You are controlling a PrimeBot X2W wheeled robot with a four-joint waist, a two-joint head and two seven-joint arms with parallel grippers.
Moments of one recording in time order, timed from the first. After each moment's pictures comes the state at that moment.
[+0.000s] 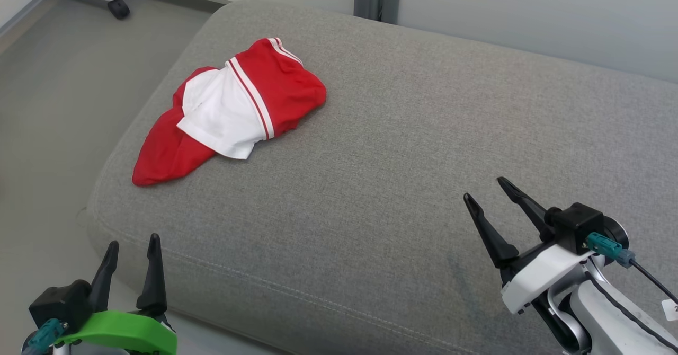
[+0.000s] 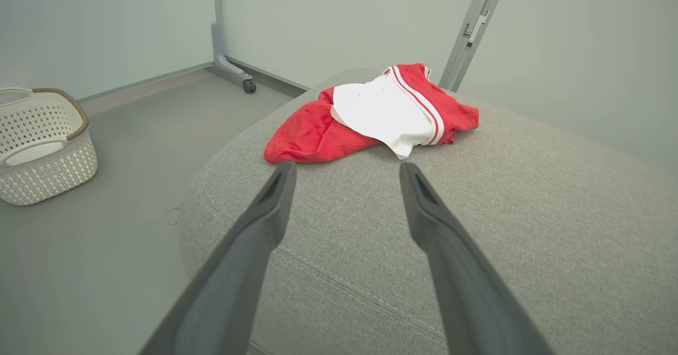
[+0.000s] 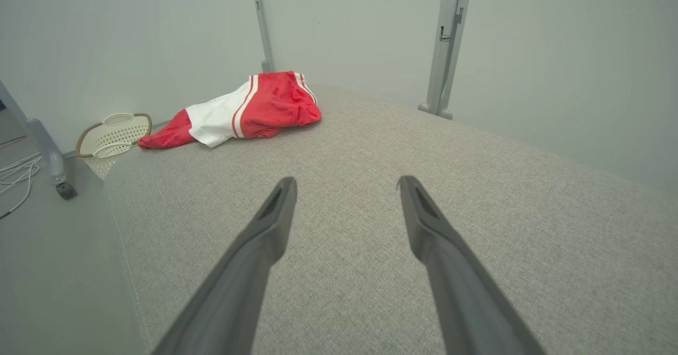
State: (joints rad) left arm 0.06 0.25 -0.22 0.09 -0.60 0.06 -0.24; right arm -0.14 -0.37 0.55 0.19 0.42 0.01 -0.25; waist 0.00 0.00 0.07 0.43
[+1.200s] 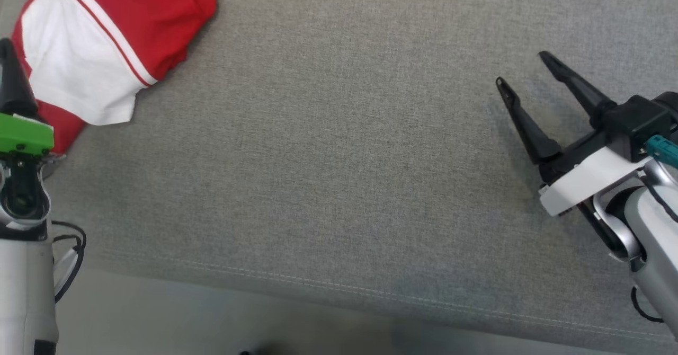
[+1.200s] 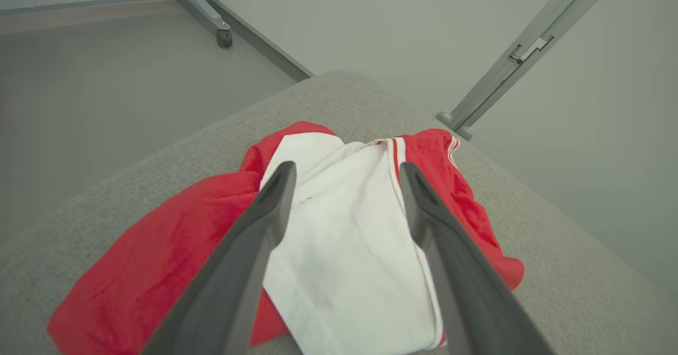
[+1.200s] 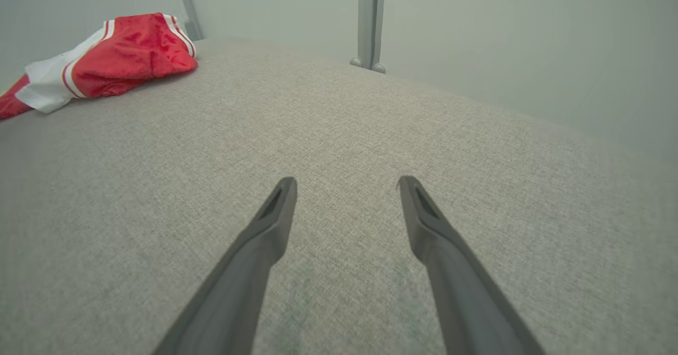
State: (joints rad) left arm -0.55 0.25 0.02 0.35 -0.92 0.06 -0.06; right arm -0.36 -0.51 0.49 -0.04 0.34 -0.01 -0.11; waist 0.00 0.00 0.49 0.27
